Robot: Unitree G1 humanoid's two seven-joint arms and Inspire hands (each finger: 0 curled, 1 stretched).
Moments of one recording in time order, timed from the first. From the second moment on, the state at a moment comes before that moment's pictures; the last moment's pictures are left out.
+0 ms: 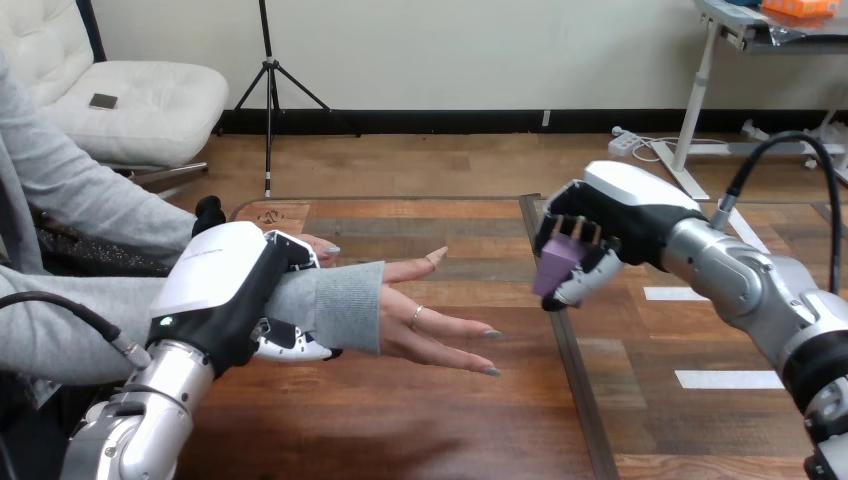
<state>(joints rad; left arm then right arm) -0.10 0.46 -0.11 0.11 0.65 -0.20 -0.02 -0.87 -0.48 0.38 1.15 -0.57 -0.47 0.13</state>
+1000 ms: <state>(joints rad) -0.13 0.45 -0.14 0.11 0.65 -0.18 -0.02 -0.87 -0.44 0.38 1.02 -0.55 -0.49 0.16</state>
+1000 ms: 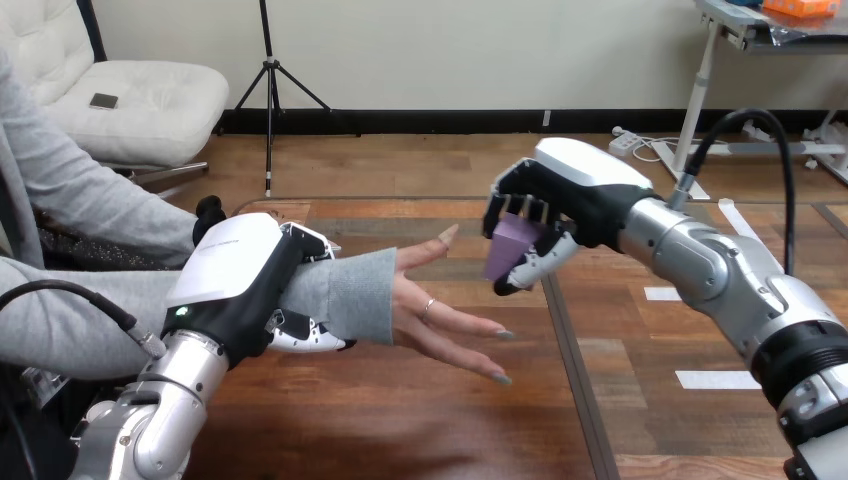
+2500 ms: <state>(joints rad) -0.16 0.43 -0.14 0.11 0.65 -0.19 -0.02 -0.85 -0.43 0.38 0.80 -0.49 -0.52 0.25</state>
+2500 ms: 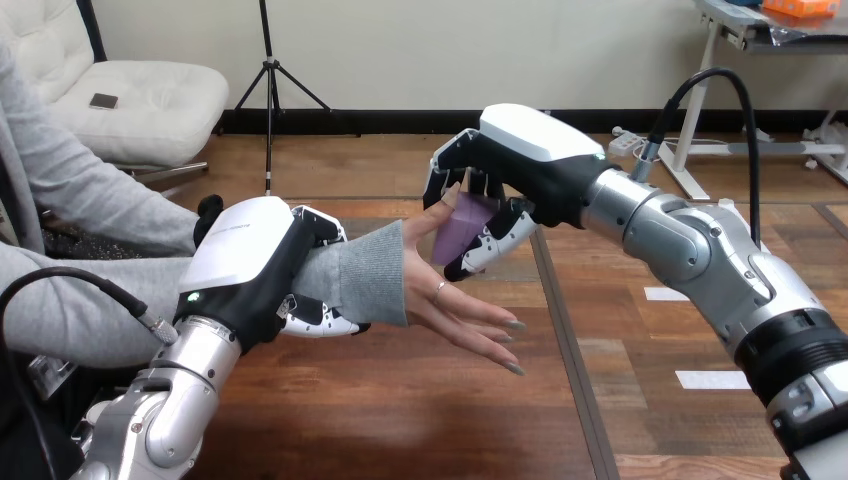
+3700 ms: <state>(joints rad) -0.16 0.43 -0.14 0.11 0.64 -0.19 0.01 -0.73 -0.44 0.37 0.56 -0.43 -0.35 0.40</state>
